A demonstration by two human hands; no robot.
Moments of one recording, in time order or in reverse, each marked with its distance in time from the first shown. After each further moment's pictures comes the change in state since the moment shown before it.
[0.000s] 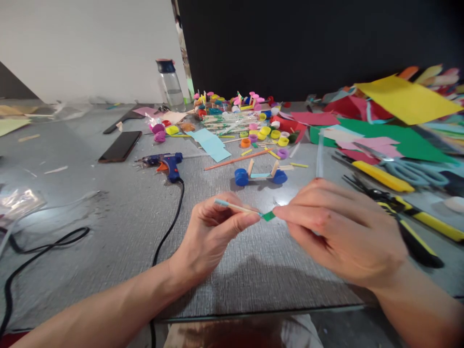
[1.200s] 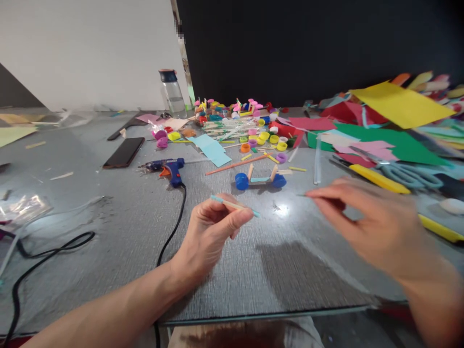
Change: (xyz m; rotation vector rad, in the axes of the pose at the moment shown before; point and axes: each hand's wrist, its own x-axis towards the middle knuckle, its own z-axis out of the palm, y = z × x) left_hand 0.002 0.000 -0.003 -0.068 0.067 -0.056; right_hand -0.029 0.025 -0.026 -0.179 -0.015 0.224
